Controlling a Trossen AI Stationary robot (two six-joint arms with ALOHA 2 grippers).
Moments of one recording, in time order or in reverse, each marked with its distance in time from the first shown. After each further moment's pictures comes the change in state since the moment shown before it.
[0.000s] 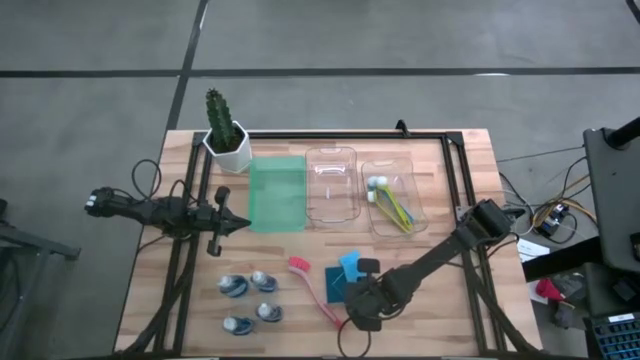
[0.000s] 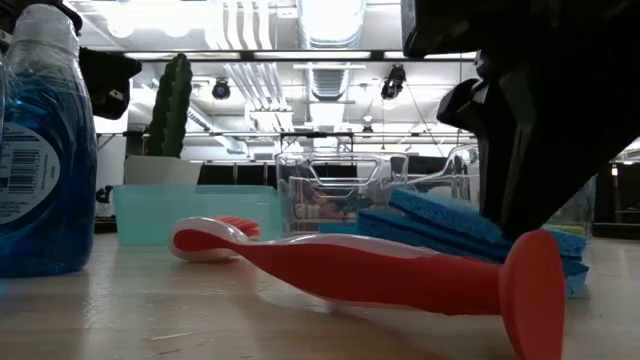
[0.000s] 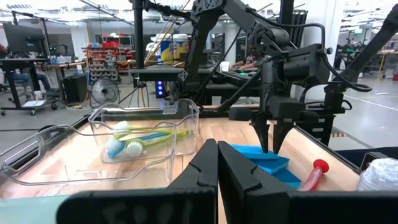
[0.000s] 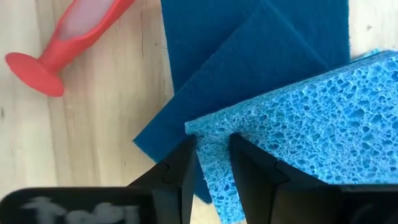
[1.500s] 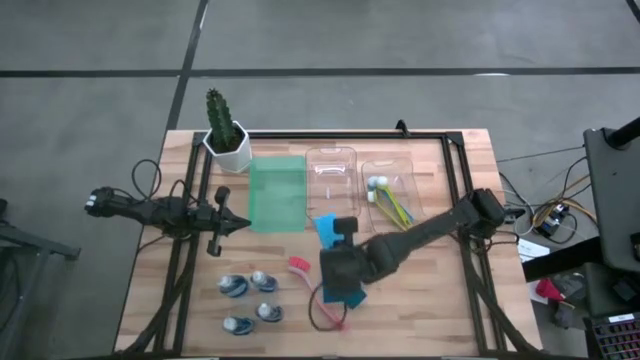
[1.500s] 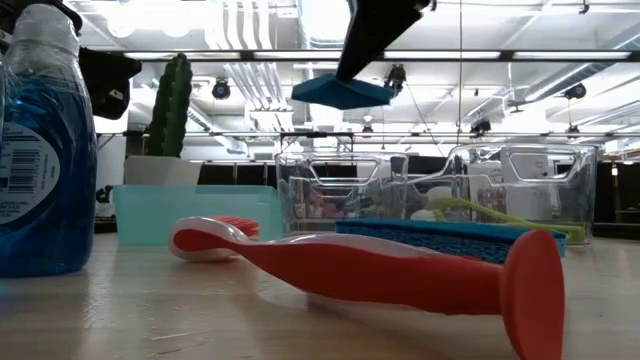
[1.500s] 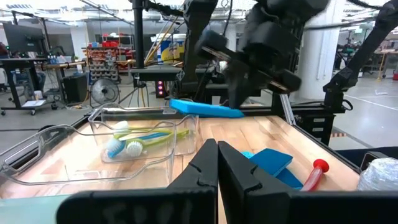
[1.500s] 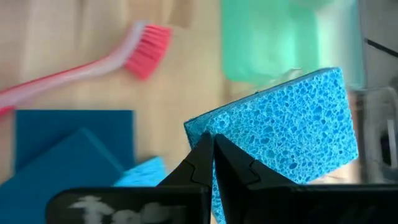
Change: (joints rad) left arm 0.000 0.001 0.000 0.000 0.000 0.000; right arm -0.180 -0.038 0.374 -0.301 0.323 -0.419
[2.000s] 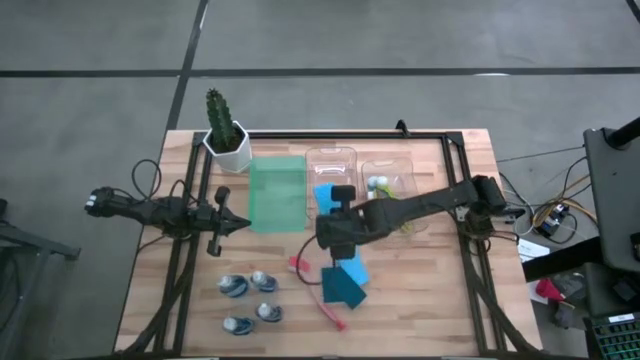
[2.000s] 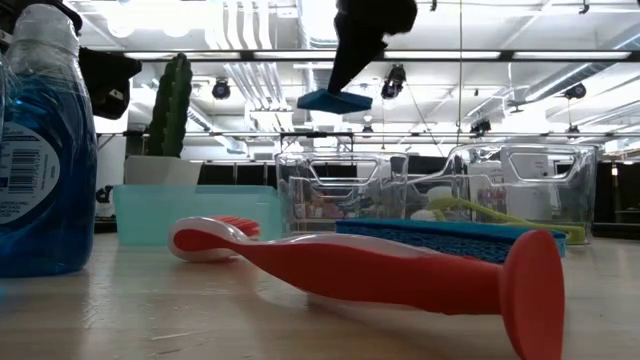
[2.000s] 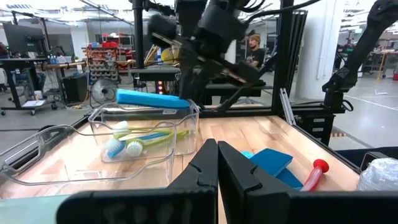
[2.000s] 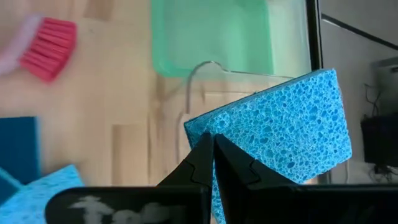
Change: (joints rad) left arm 0.000 0.000 0.000 0.000 0.000 0.000; right arm -0.181 -0.050 -0.005 0.001 -0.017 -0.145
